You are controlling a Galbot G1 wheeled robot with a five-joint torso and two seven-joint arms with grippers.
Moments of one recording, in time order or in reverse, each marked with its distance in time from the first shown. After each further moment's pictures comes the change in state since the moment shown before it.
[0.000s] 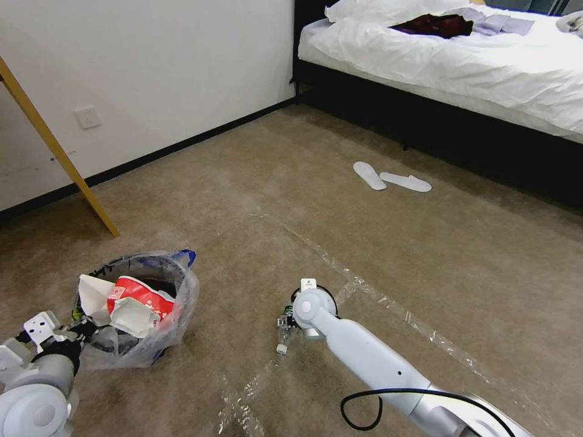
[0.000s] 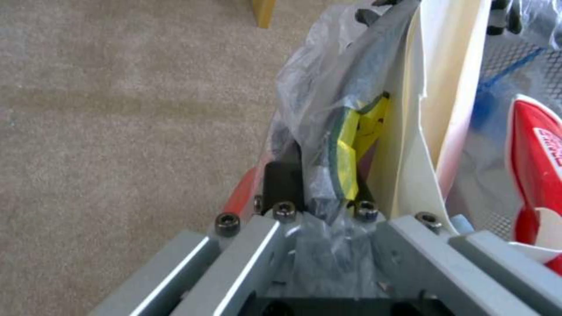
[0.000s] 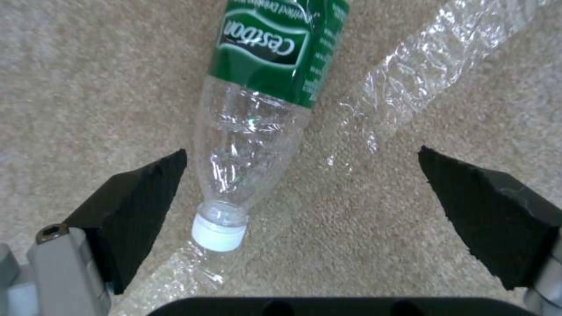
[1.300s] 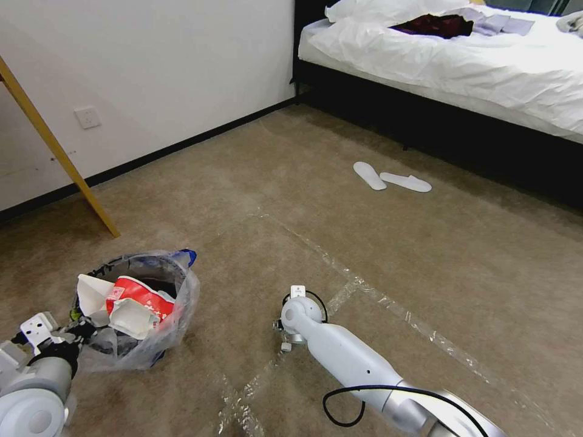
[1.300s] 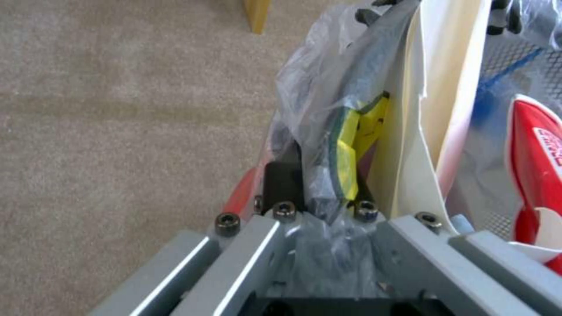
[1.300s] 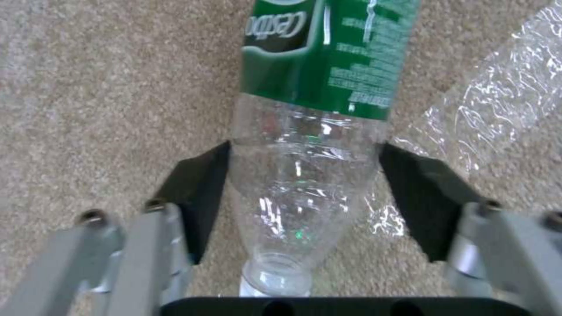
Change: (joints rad) left arm 0.022 0.001 0.000 -0.029 -0.005 -0.008 0.002; right arm 0.030 0.106 -0.013 -0.224 -0.171 0.079 -0.170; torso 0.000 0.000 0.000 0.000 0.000
